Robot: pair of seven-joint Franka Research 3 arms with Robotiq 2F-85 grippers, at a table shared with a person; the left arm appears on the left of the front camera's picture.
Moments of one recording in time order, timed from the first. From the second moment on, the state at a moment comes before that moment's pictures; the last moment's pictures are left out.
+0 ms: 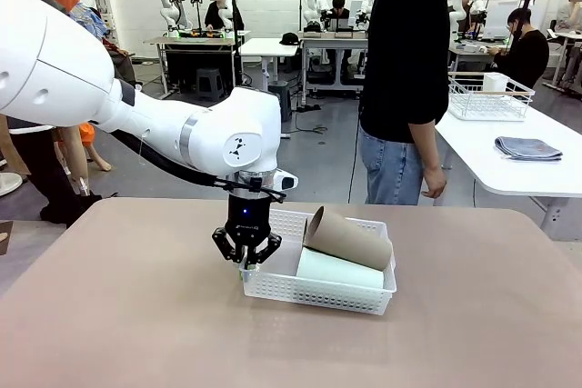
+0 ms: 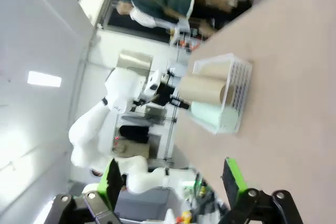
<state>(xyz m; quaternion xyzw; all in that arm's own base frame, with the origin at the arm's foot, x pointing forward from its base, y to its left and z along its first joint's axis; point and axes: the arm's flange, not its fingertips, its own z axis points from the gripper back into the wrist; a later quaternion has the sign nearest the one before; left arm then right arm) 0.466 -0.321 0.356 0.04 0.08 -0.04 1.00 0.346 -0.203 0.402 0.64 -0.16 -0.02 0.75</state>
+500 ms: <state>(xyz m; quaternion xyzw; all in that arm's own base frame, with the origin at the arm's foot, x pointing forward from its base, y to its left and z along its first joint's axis) 0.466 -0.321 0.356 0.04 0.08 -0.04 1.00 0.317 -0.231 0.396 0.67 -0.06 -0.02 0.74</state>
